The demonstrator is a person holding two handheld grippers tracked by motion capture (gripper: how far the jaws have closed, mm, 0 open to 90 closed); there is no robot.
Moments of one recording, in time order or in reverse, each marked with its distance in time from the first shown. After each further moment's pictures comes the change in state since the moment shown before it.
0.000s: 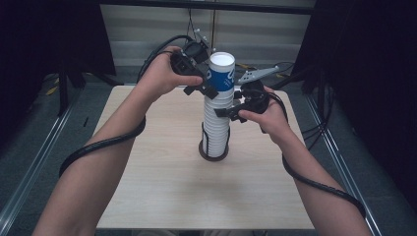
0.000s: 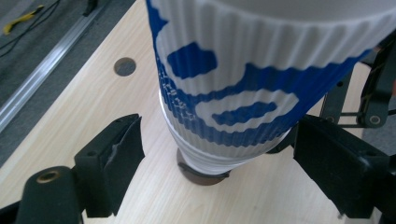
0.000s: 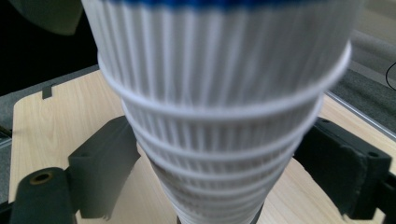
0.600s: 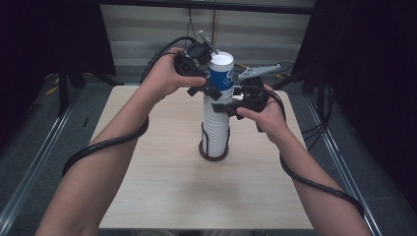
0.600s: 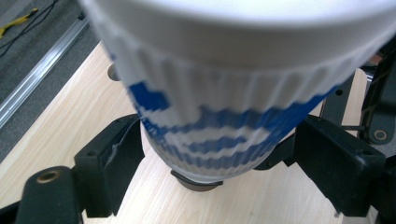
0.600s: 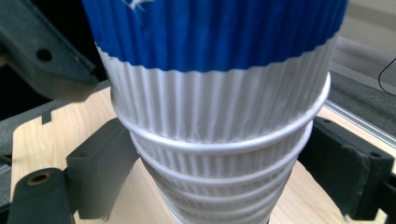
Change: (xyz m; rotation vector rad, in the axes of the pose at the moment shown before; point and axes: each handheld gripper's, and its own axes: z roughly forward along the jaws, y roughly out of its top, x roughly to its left) left arm -0.004 0.003 0.004 -0.008 -0.003 0.006; right arm 0.004 0.007 0.001 -0.063 -0.025 0.054
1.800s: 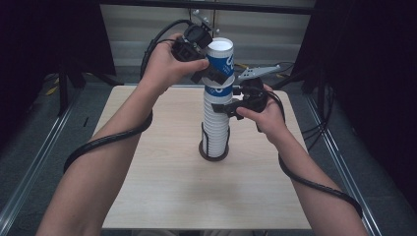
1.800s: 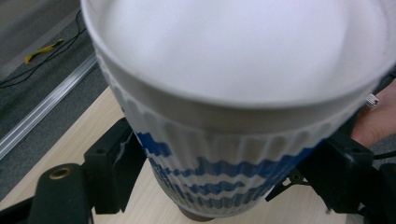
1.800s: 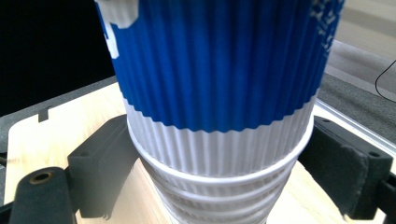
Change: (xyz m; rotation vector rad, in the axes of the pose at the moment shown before) left arm -0.006 0.019 -0.029 -0.133 0.042 -0.044; right arm 0.000 -0.001 0.001 -0.008 -0.005 -0.024
